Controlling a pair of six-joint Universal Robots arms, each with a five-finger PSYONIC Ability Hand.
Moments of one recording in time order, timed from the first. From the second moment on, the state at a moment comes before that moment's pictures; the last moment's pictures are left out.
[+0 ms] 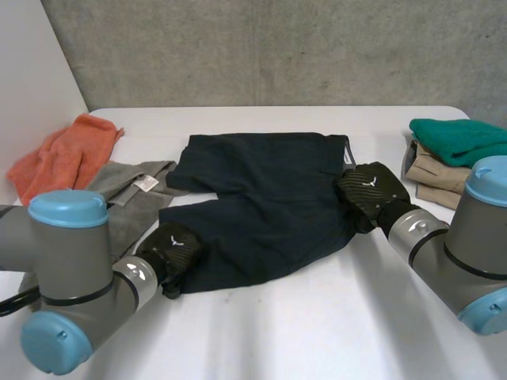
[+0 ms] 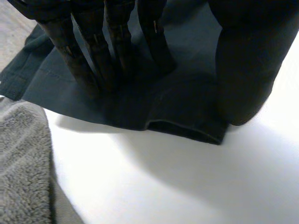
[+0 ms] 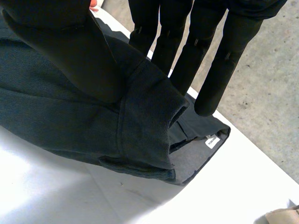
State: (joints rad) left arm 4.28 -2.06 -1.71 3.21 -1.43 3.79; right arm 1.90 -1.15 1.65 -0.26 1.28 2.70; left_hand 0.55 0.55 0.55 0.55 0.37; right_hand 1.09 1.16 1.18 1.19 1.00
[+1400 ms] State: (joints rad) left arm 4.20 -1.79 -1.58 2.59 -1.30 3.82; right arm 1.76 -1.38 1.66 0.36 1.24 2.25; left_hand 1.13 1.20 1.19 1.20 1.01; right_hand 1.11 1.17 1.18 1.19 1.00
